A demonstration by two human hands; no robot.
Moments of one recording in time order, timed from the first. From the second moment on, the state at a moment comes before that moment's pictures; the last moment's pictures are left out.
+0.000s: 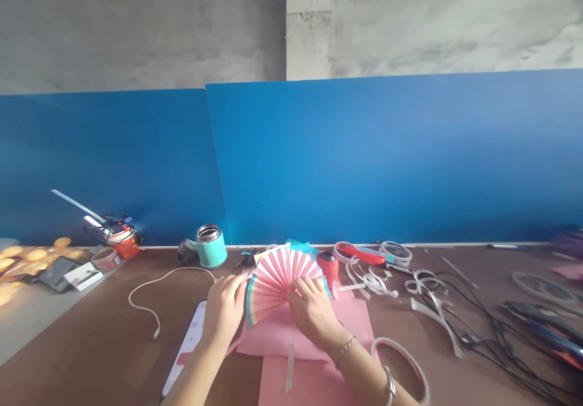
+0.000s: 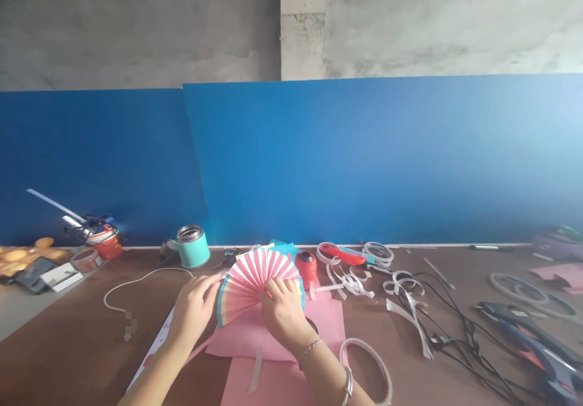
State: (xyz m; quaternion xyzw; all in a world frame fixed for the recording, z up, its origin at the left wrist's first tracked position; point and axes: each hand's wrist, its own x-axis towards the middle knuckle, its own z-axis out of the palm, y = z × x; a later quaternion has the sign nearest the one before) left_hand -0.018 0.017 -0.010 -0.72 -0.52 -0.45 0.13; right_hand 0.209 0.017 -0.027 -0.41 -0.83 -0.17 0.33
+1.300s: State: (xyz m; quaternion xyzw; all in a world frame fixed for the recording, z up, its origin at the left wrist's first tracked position) left_hand 0.010 0.010 -0.032 -0.62 -0.65 -0.44 -0.09; right_hand 0.209 0.014 -0.036 -0.54 -0.80 -0.06 0.25
